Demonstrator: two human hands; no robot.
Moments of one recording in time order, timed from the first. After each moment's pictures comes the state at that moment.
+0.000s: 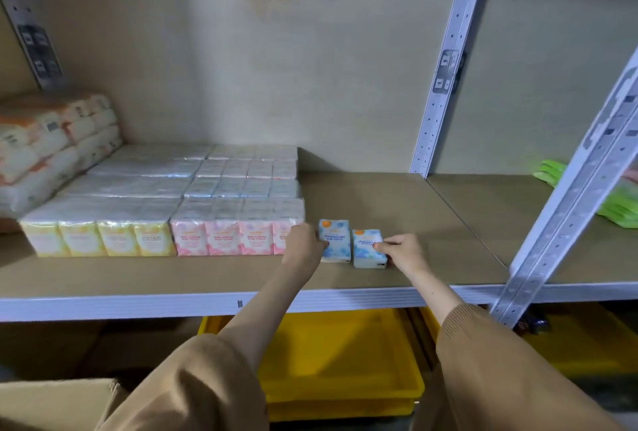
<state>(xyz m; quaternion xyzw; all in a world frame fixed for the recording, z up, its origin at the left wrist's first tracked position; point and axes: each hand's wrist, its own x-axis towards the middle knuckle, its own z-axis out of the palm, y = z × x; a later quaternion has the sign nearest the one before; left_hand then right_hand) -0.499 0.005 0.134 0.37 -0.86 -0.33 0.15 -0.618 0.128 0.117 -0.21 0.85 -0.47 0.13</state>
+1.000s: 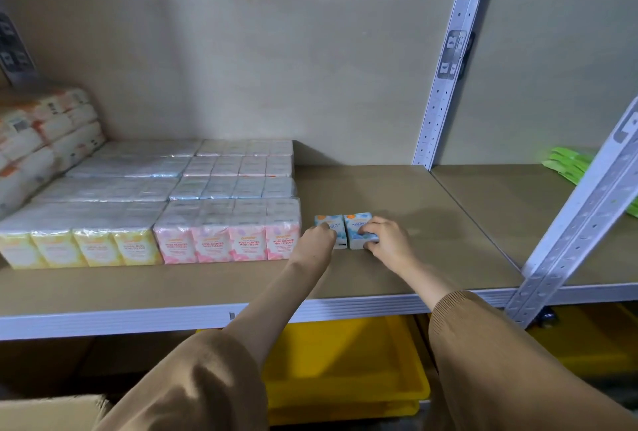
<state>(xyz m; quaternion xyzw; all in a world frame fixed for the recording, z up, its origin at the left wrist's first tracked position) -0.538 -0.011 0.109 0.23 -0.97 -0.02 0.05 -0.638 0.094 0.114 -0.42 0.88 -0.22 0.01</state>
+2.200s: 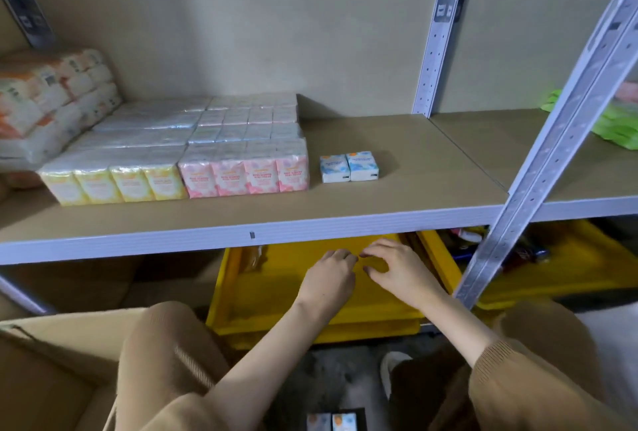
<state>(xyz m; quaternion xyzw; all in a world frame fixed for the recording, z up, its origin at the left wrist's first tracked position) -0.421 0.096 0.045 0.17 -0.97 -0.11 0.10 -0.515 0.200 0.061 -0.48 0.84 -0.24 0.08</state>
